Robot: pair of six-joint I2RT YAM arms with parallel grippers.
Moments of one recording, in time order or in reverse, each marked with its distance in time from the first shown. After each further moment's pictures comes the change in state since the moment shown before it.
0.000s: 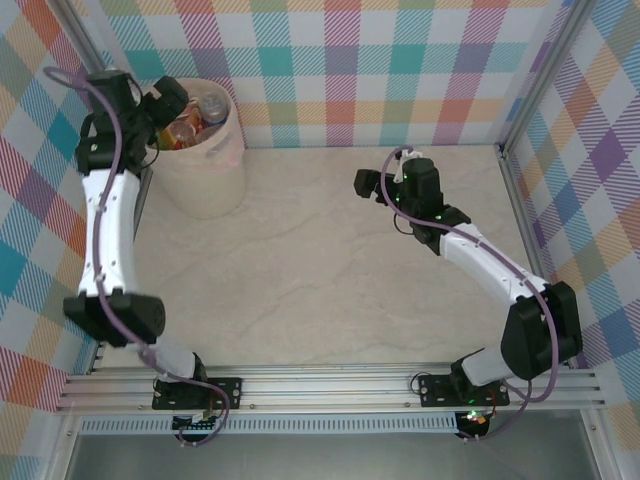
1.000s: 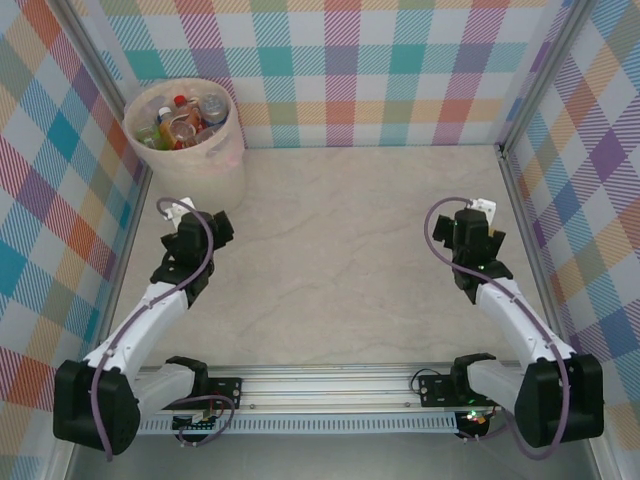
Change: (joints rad) left arm -0.311 -0.490 -1.290 0.601 -0.572 0.198; right arm -0.306 -0.333 -0.479 -0.057 0.399 -0.209
